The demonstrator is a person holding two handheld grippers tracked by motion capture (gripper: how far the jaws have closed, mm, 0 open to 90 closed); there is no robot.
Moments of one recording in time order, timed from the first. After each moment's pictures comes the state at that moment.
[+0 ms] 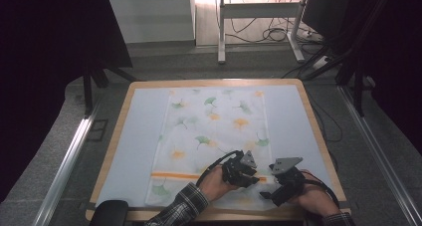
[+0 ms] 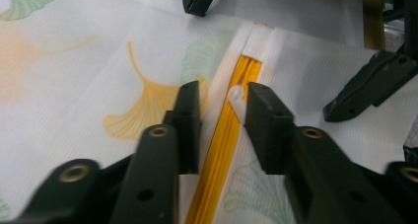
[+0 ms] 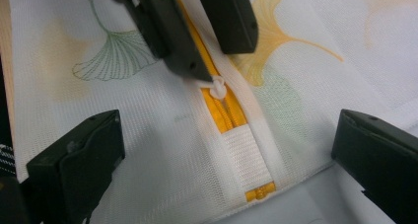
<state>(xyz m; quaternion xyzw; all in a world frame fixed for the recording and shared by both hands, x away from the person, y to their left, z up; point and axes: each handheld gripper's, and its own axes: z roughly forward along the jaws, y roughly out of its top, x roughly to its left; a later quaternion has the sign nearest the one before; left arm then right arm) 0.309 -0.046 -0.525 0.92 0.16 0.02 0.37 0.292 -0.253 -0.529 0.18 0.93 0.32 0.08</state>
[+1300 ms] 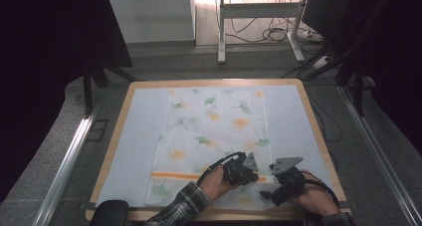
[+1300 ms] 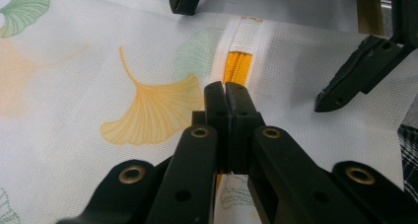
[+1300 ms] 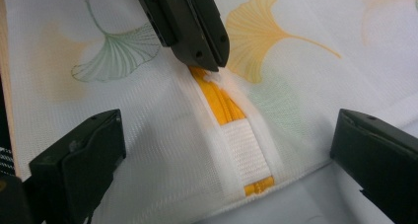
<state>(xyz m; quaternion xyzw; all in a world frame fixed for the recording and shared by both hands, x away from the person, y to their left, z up) 0.306 -0.051 -0.522 0.93 0.12 0.03 0.36 0.292 -0.253 -0.528 0.19 0.92 0.32 0.08</state>
